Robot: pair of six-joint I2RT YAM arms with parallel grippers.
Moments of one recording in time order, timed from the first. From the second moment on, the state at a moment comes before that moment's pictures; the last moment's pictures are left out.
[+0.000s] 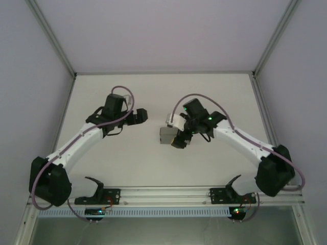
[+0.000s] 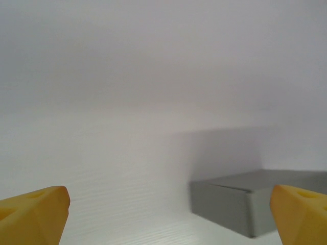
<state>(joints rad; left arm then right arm) -0.42 1.26 0.94 -0.47 0.15 -0.53 0.66 1.43 1.11 -0.68 -0.28 -0.65</state>
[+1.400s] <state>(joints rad) -0.33 1.10 0.70 -0.50 0.00 -0.57 0.92 1.84 1.20 -0.58 0.63 -0.71</state>
